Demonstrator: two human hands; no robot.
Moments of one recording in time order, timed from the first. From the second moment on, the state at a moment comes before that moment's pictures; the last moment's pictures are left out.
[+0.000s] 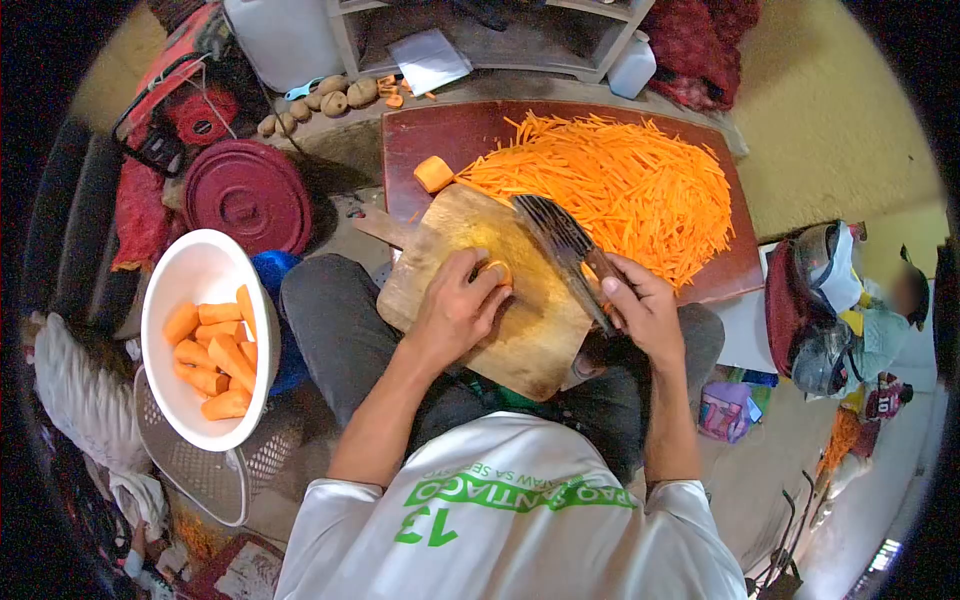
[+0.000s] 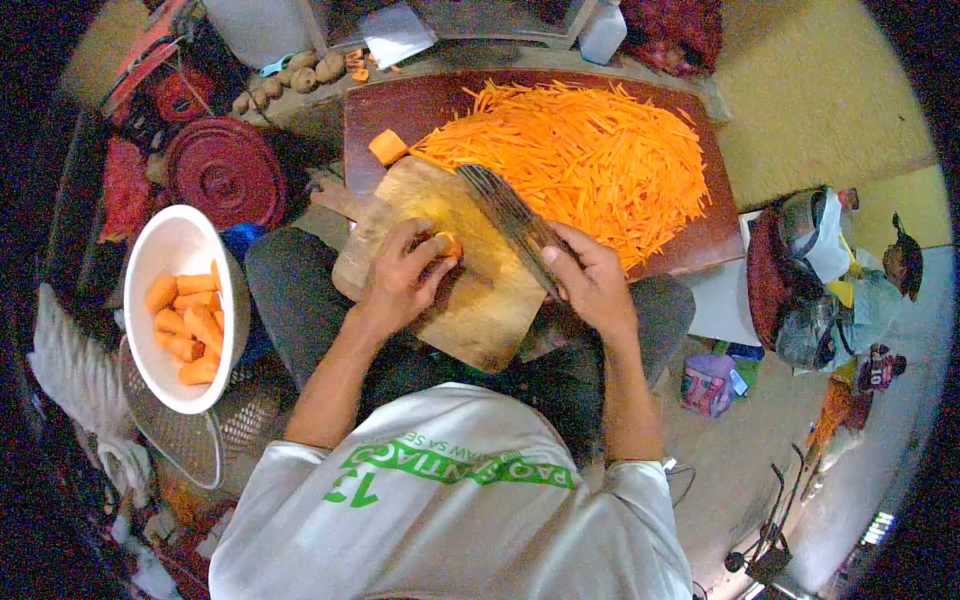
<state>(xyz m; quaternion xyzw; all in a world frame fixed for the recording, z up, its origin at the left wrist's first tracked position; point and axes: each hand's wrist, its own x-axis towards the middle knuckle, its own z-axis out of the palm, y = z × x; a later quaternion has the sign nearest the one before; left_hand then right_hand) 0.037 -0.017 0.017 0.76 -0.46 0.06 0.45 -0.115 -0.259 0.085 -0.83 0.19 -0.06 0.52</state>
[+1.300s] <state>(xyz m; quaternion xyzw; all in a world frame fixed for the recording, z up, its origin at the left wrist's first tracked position) 0.037 -0.021 0.019 0.77 -0.49 0.05 0.40 -0.135 -0.202 0.121 -0.92 0.09 0.12 0.35</state>
